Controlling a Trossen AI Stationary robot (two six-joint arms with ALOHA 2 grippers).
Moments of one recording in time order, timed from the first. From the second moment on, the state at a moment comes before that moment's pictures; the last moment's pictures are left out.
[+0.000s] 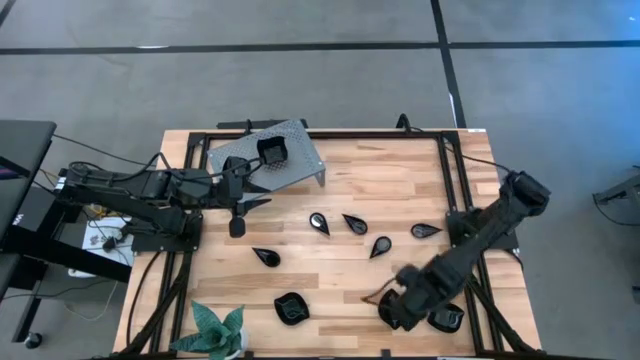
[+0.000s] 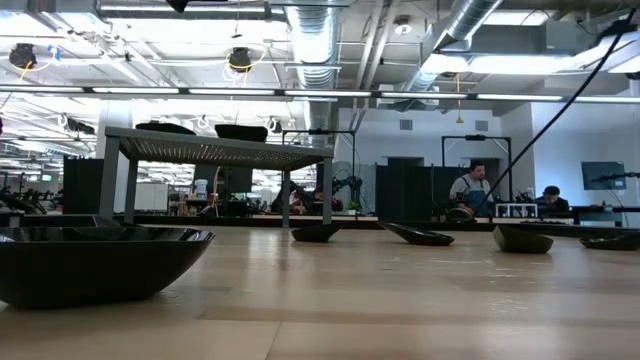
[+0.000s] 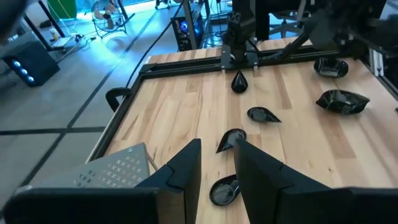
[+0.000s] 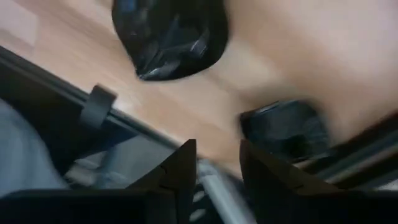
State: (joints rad) left arm -0.18 0.87 0.90 -0.39 -0.34 0.13; right arm 0.74 1.59 1.19 -0.98 -0.26 1.74
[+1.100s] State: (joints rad) left arm -0.18 0.87 0.90 -0.38 -0.34 0.12; right arm 0.89 1.84 1.11 -0.90 -0.37 1.69
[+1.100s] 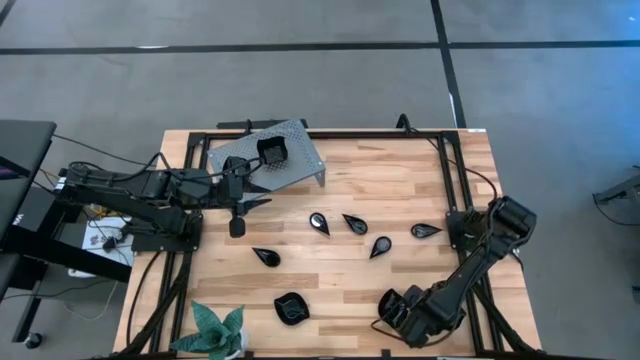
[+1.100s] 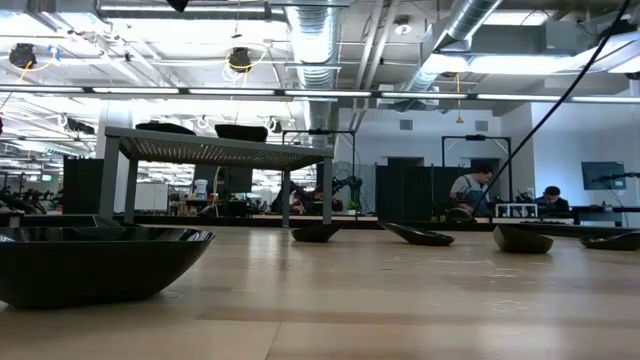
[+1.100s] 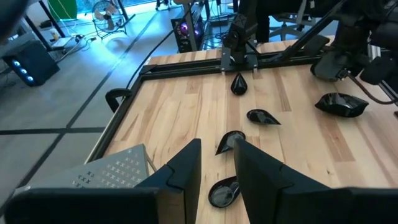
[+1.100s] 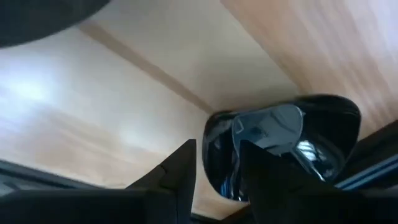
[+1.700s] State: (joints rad) left arm -0.18 0.87 0.90 -0.38 -0.34 0.13; right arm 0.81 1.79 1.12 -0.91 -0.34 1.57
